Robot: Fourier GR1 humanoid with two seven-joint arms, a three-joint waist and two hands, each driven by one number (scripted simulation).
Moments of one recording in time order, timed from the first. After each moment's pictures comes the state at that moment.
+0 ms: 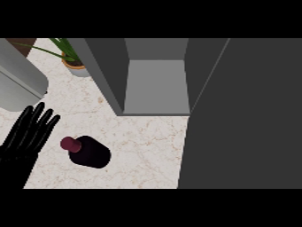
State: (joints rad) left arm 0.20 0.20 0.02 -1.97 0.44 -0.27 0.04; right arm -0.09 -0.10 0.15 -2.46 -0.10 0.01 0.57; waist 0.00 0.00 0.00
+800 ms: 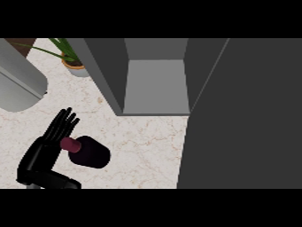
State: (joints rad) left arm 0.05 0.18 0.06 -1.39 0.24 -0.42 -0.27; right arm -0.12 -0.08 0.14 -2.47 -0.09 0.01 0.60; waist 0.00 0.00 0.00
